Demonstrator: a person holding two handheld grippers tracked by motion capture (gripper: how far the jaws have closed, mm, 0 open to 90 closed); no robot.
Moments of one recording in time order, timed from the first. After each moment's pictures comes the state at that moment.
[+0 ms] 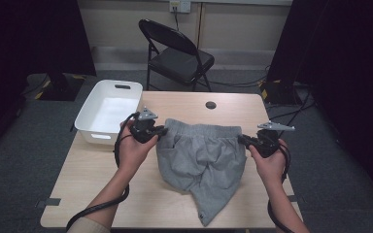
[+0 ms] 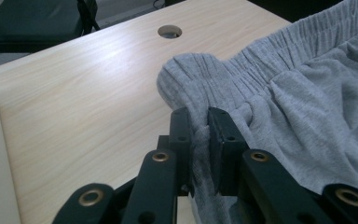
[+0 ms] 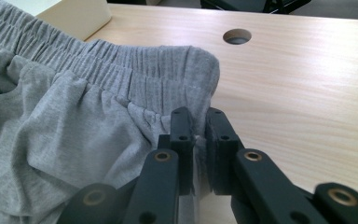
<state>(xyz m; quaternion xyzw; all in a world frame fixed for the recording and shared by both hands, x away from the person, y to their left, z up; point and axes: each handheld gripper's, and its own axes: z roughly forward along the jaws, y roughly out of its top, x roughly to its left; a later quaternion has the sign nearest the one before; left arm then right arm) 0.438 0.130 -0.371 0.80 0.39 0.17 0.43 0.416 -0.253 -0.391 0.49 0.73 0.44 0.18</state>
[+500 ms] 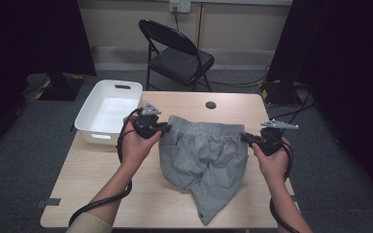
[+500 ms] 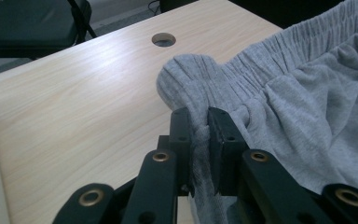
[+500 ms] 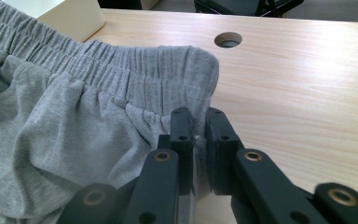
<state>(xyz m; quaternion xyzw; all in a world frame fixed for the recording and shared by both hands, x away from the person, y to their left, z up) 0.446 0.125 -0.364 0.80 0.39 0.16 0.43 0.419 -0.260 -0.387 0.50 0.72 0.44 0.19</state>
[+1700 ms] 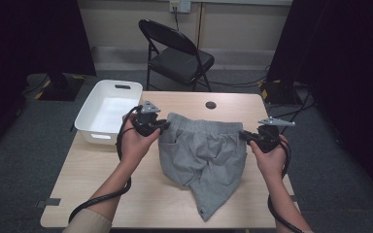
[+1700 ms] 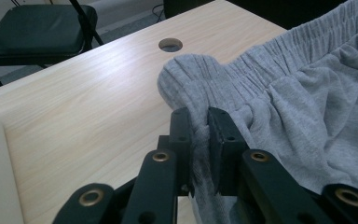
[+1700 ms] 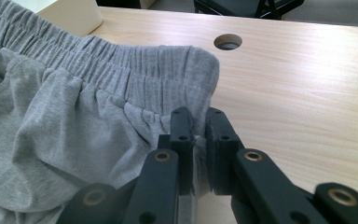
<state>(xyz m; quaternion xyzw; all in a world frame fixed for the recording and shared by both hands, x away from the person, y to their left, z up) 0.452 0.128 -0.363 0.80 0.38 0.18 0.43 0.429 -0.255 -0.388 0.50 0.73 0.43 0.19</state>
